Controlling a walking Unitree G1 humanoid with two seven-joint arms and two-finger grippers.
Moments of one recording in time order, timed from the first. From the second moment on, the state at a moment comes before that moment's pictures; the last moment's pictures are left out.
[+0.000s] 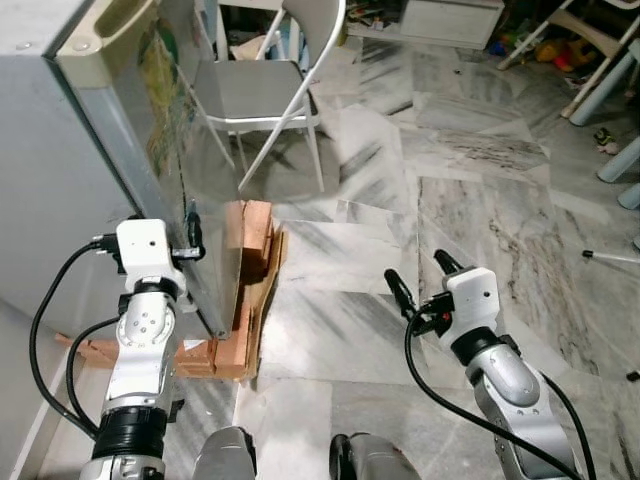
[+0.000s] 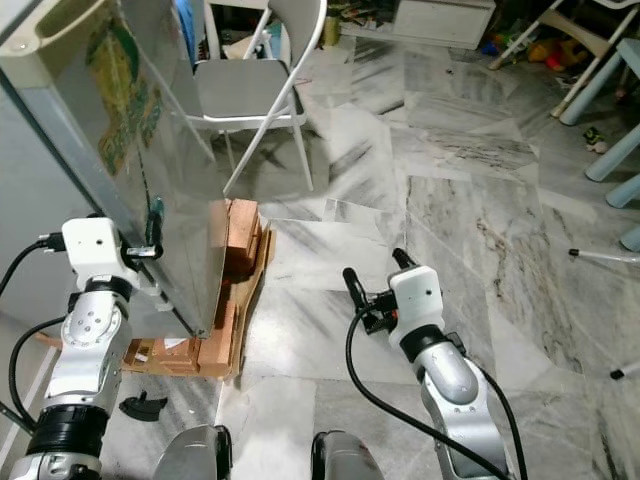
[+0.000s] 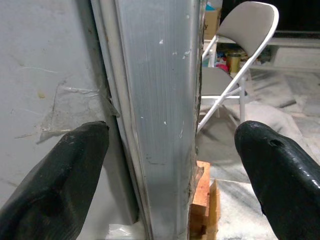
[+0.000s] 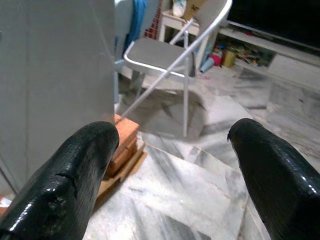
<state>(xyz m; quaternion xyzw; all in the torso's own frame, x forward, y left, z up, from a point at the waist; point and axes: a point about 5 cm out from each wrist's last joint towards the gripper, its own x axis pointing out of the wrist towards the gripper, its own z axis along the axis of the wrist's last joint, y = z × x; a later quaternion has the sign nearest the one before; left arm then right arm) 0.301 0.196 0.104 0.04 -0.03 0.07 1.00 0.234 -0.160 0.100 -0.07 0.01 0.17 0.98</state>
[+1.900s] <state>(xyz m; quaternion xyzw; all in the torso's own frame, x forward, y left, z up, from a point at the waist) 0.303 0.188 0.098 0.05 -0.01 0.04 1.00 0.228 -0.155 0.099 -0.07 0.02 0.20 0.98</state>
